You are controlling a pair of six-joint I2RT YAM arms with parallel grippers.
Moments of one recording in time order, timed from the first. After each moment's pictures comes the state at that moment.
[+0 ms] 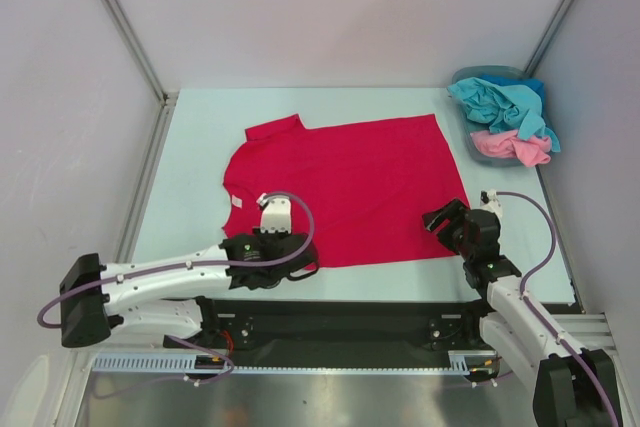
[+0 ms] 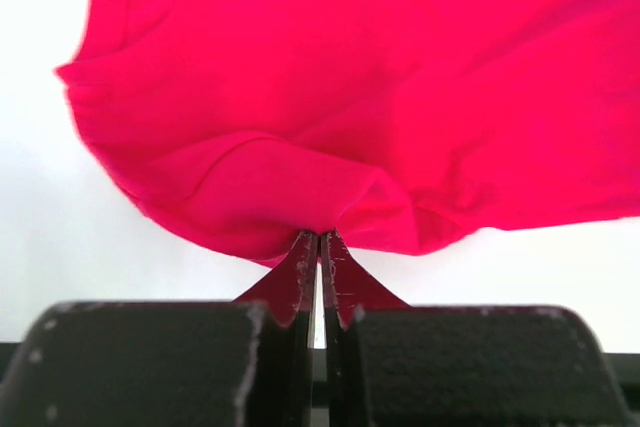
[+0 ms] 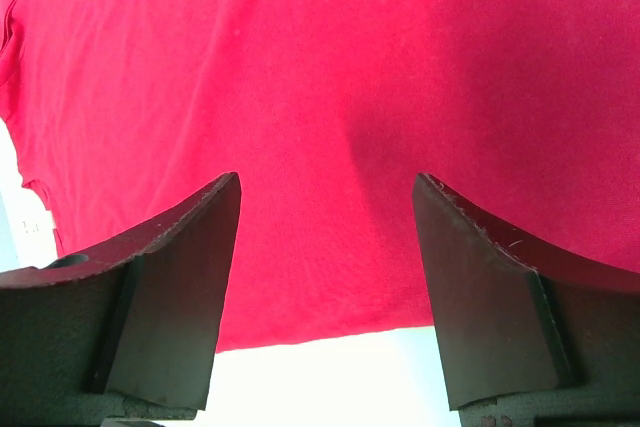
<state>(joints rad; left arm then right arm) -1.20 1.12 0.78 -0.84 -0.77 -1.02 0.17 0.77 0.21 0.03 0.04 0.83</state>
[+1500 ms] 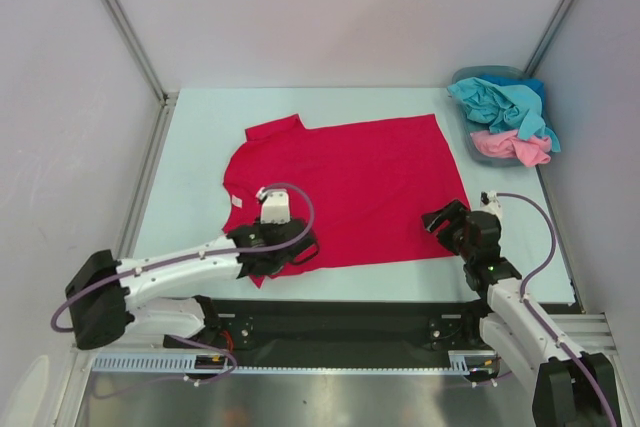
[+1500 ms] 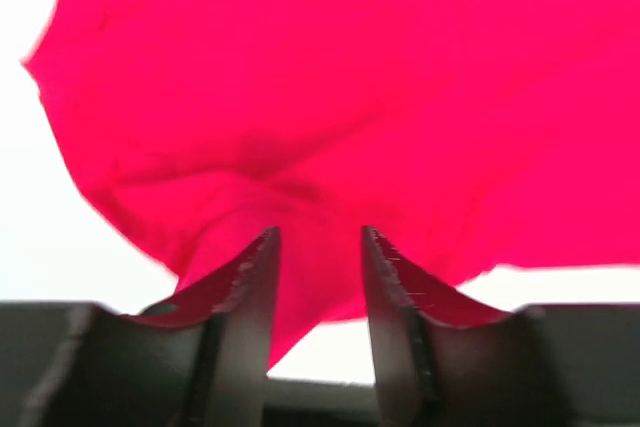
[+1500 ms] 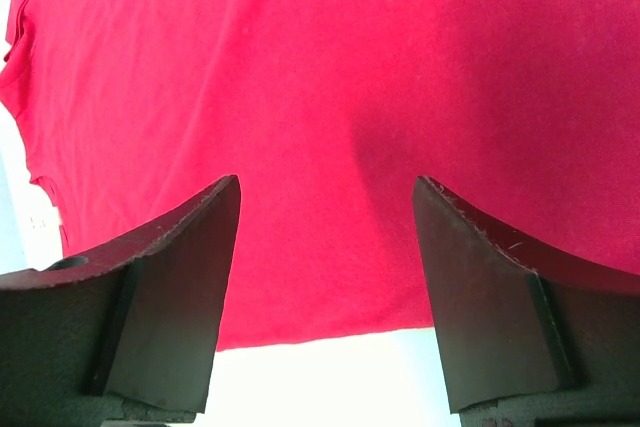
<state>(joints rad) -1.05 1.22 0.78 -0.74 -0.69 -0.97 0.17 0.74 0.19 0.04 0.02 0.83</state>
